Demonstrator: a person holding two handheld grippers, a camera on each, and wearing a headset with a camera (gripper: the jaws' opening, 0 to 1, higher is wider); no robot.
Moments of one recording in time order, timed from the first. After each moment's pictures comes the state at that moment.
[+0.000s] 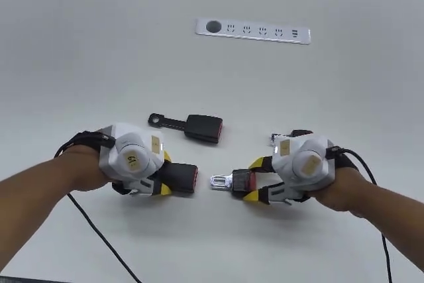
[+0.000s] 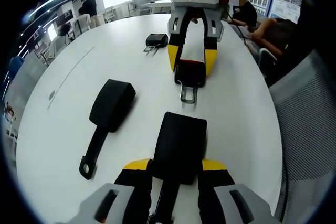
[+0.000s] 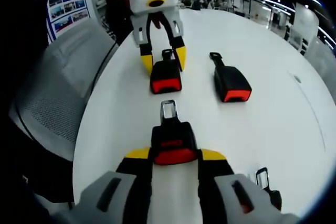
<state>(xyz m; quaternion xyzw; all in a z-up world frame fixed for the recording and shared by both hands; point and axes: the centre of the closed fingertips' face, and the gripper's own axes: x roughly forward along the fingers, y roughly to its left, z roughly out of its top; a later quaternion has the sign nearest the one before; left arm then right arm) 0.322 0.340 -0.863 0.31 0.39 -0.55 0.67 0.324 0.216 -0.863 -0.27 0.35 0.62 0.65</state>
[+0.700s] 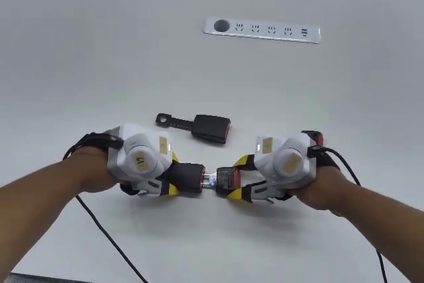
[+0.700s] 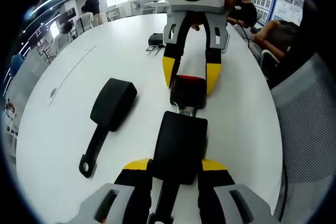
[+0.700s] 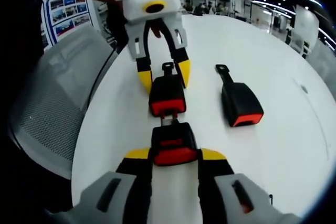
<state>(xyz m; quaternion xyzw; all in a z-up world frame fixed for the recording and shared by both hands) 0.323 0.339 -0.862 0.30 0.39 -0.54 0.68 0.323 0.248 -0.862 -0.24 0.34 0.63 0.66</state>
